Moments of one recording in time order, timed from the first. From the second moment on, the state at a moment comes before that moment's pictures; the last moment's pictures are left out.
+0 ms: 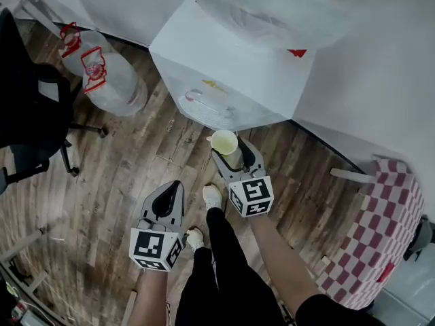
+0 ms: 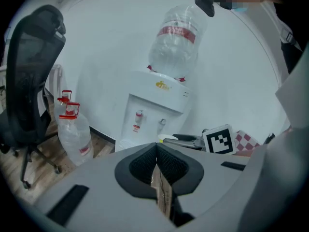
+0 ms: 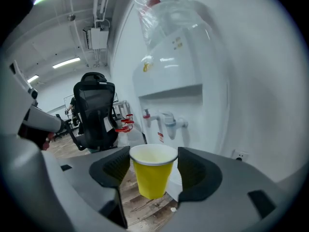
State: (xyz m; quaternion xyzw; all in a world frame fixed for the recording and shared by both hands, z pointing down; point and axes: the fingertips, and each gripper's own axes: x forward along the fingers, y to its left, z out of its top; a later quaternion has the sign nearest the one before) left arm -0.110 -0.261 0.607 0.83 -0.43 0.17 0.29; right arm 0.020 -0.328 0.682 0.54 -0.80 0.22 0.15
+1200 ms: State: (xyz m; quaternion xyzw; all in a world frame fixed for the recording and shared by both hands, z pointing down) left arm -0.082 -0.285 0.738 0.87 -0.41 0.14 0.24; right arm 0.036 -0.388 0.790 0.64 -0.76 0.01 0.09
